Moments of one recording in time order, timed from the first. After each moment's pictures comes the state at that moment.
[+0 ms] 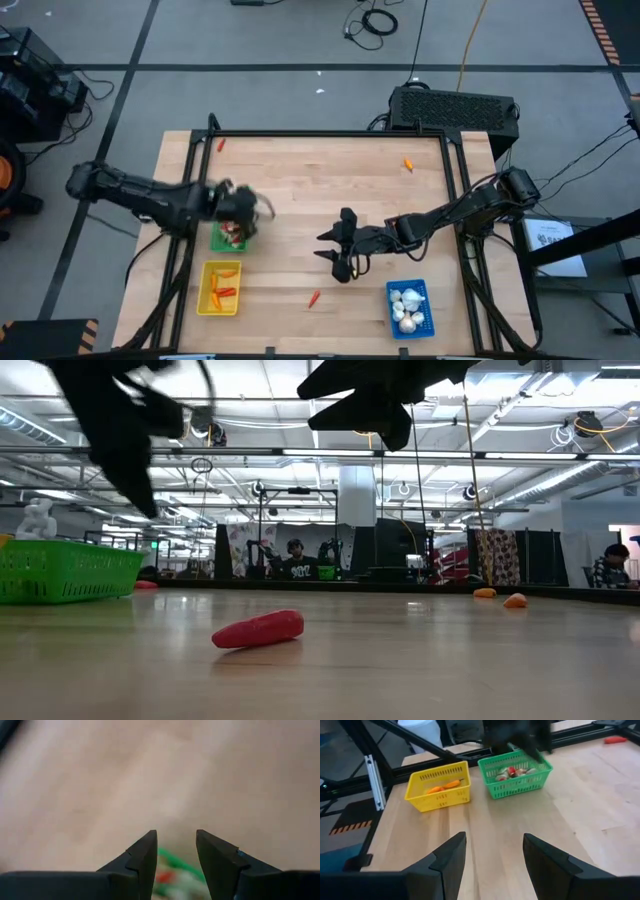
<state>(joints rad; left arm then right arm) -0.13 1.09 0.73 -0.85 -0.38 -0.57 0.29 1.64 1.04 0.16 0.31 0.40</state>
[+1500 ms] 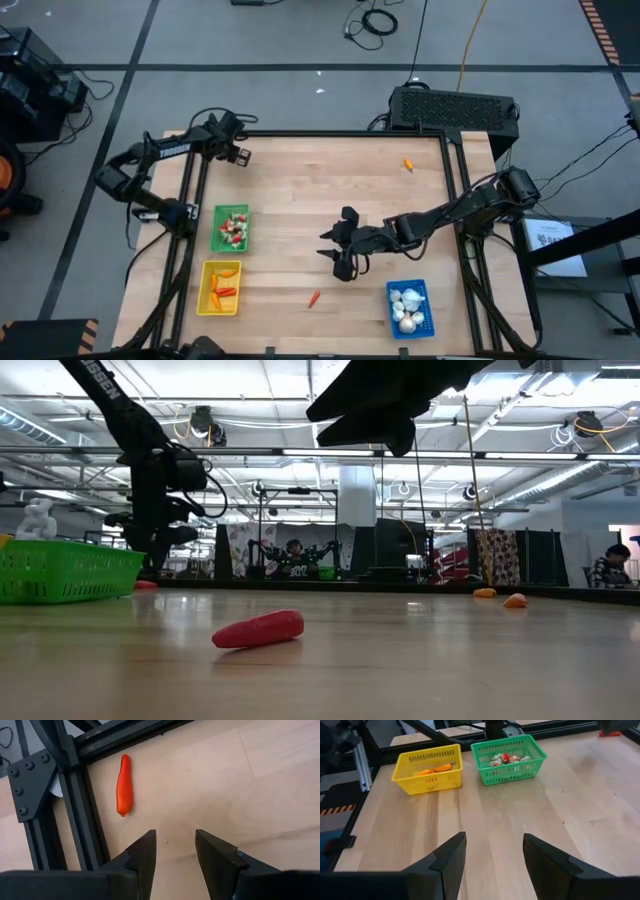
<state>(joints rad) 0.98 1.45 0.76 -0.54 -0.29 -0.20 0.29 1.64 1.04 0.09 0.31 0.35</state>
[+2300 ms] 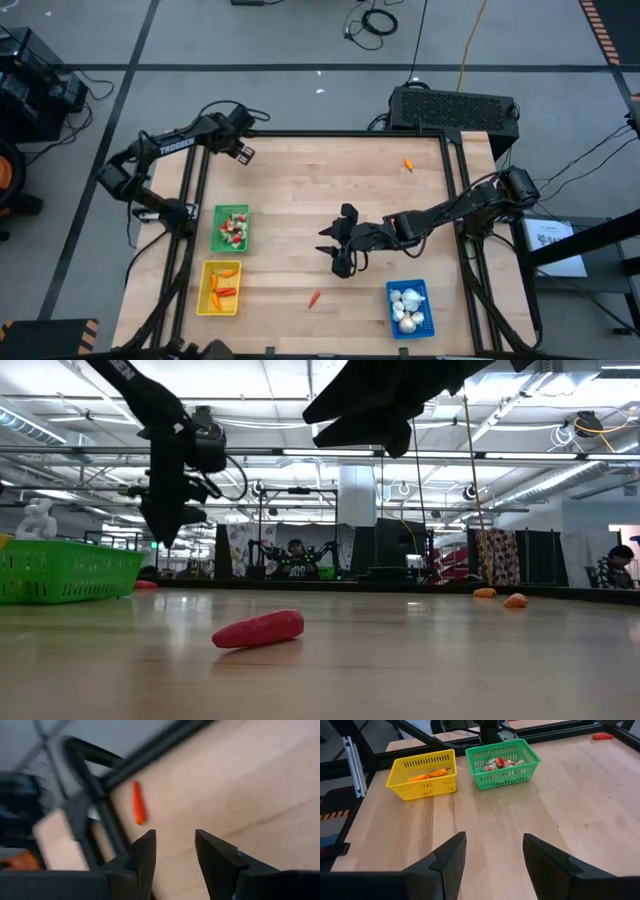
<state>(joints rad) 0.86 1.47 0.96 -0.80 -0.41 -0.11 0.27 1.64 1.04 0.10 0.31 0.35</state>
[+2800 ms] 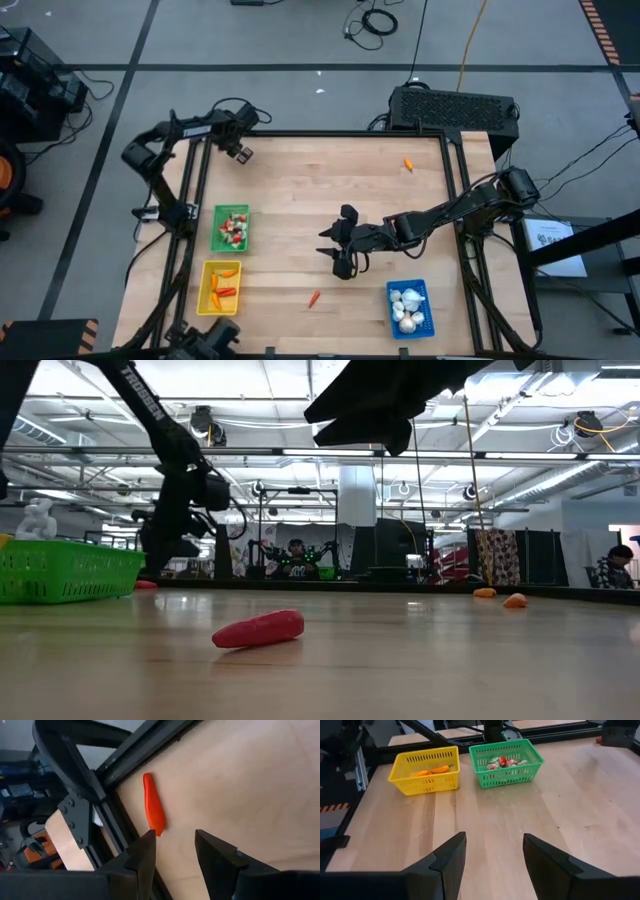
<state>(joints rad) 0.97 1.73 1.03 -0.79 -0.48 -0.01 0.28 1.64 1.04 0.10 0.31 0.31</state>
